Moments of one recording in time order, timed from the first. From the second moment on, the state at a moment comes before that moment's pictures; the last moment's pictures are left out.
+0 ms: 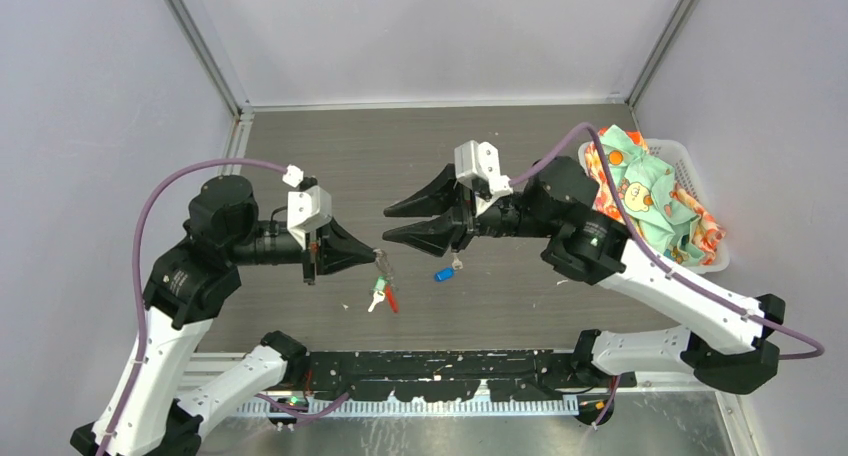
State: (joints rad) left arm -0.52 0.81 1.34 -0.83 0.90 0.16; right arm 1.07 1.14 1.31 0.12 -0.50 0.04
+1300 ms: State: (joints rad) left arm -0.53 0.87 1.35 -0.99 0.94 0.37; right arm 1.10 1.35 1.60 -0.61 -0.52 -0.36
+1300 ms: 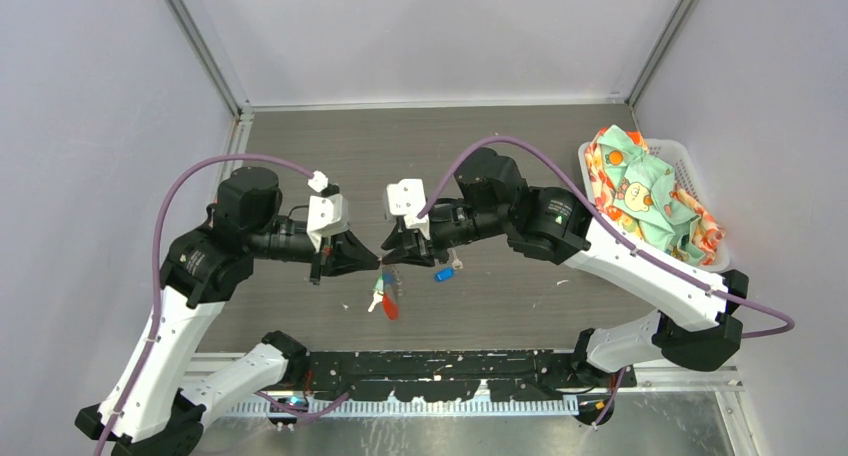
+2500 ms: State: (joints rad) left arm -0.53 0.83 1.36 -1.01 0.88 0.37; right arm 1.10 1.17 1.26 -0.21 -0.46 -0.15
